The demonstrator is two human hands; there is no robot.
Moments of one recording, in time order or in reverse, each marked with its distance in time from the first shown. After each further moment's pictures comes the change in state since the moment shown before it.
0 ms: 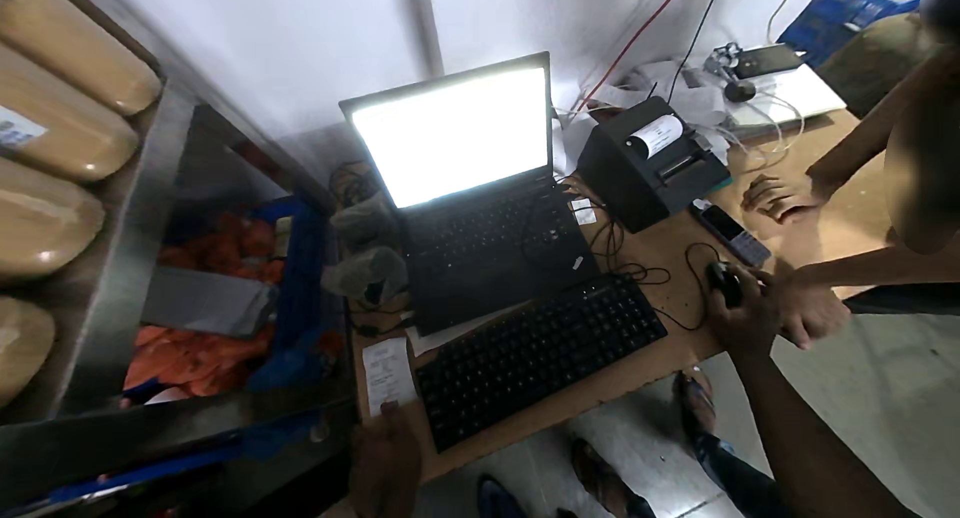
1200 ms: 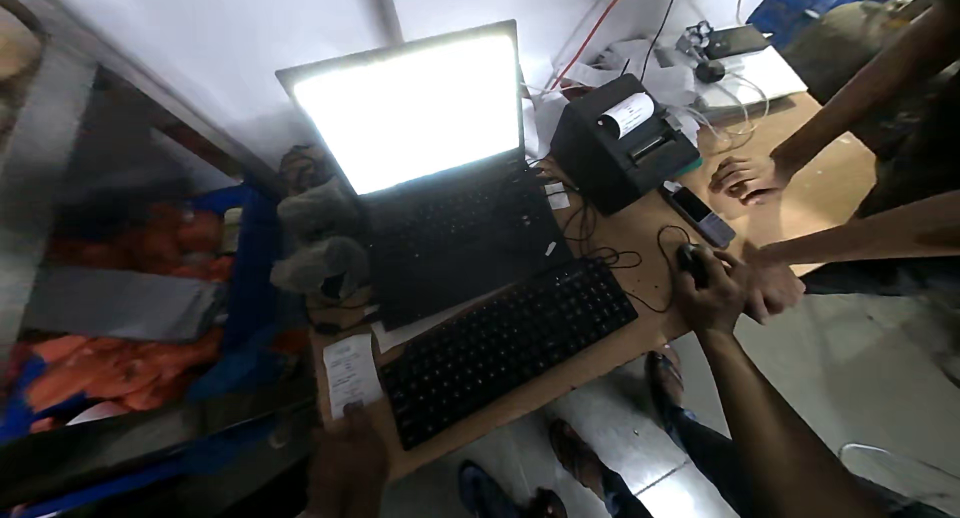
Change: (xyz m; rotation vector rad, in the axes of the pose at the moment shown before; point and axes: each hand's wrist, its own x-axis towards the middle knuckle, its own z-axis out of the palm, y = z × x) left_hand -0.005 0.007 -0.016 -0.042 -0.035 0.020; right_hand -0.002 0.000 0.000 -0.008 -0.003 0.038
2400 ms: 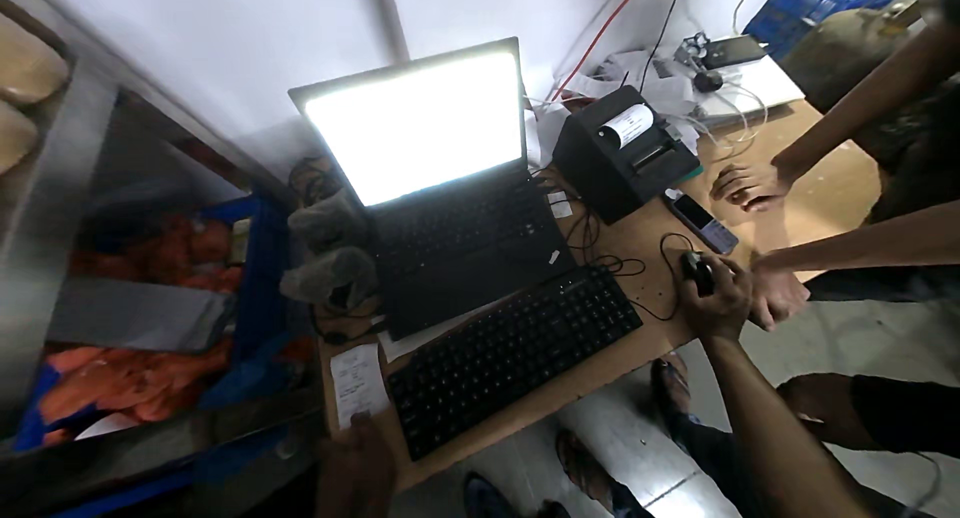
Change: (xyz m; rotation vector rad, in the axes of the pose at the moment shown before) left_hand 0.008 -0.009 0.014 -0.055 0.048 0.039; right_hand 0.002 -0.001 0.000 -0.038 0.013 0.020
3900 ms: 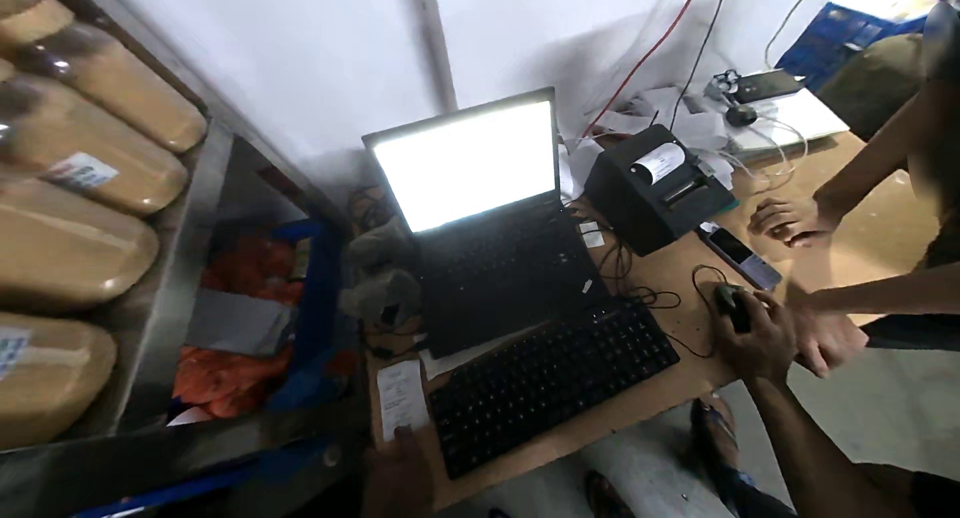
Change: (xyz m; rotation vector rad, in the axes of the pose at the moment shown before) left_hand -0.005 0.008 -0.017 0.101 -0.118 -0.059; right_hand 0.002 -0.003 0.000 0.004 -0.037 -0.045
